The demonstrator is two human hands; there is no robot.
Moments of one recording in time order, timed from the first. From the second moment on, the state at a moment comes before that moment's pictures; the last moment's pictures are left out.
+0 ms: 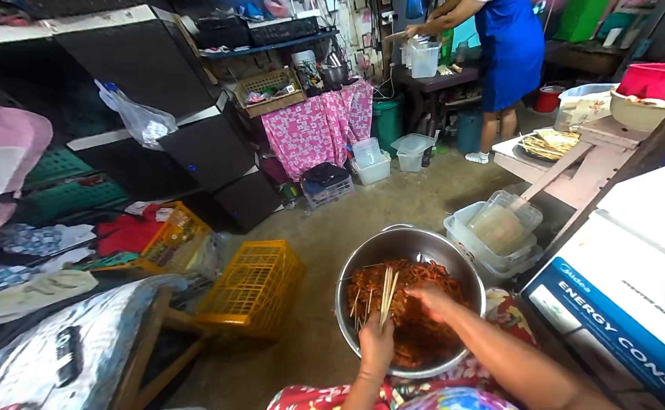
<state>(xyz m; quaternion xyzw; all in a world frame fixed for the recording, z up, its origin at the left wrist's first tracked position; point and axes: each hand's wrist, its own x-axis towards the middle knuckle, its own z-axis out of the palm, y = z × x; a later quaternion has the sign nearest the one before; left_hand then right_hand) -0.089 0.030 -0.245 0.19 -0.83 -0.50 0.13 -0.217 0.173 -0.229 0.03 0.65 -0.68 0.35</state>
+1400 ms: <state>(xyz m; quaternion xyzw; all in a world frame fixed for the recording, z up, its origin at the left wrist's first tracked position) -0.088 0.029 -0.247 0.15 -0.84 -0.52 0.09 -0.222 0.181 -0.227 0.13 0.50 -0.78 0.35</state>
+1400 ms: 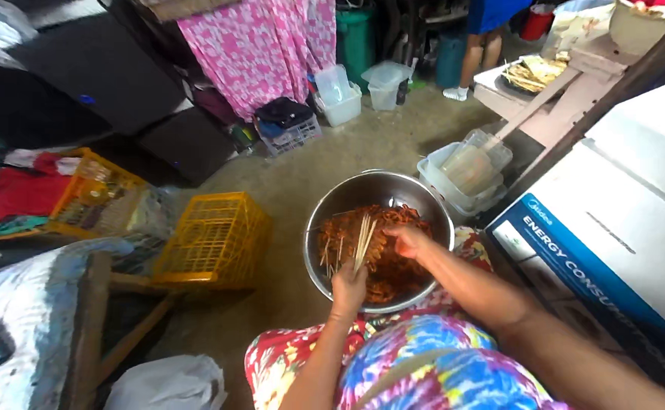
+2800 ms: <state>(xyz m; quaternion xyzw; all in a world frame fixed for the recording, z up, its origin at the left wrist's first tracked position) -0.088 0.025 -0.254 0.14 -0.77 -0.60 0.15 -0.225 0.180 -0.229 0.07 0.56 -0.74 0.37</state>
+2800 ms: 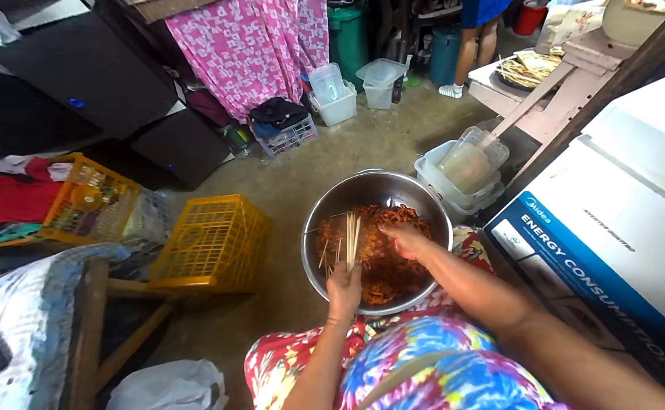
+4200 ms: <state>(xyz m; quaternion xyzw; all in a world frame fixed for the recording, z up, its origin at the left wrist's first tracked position) -0.090 0.027 -0.241 0.18 -0.82 -0.53 0.08 -0.223 0.174 -0.235 0.04 0.65 -0.70 0.30</state>
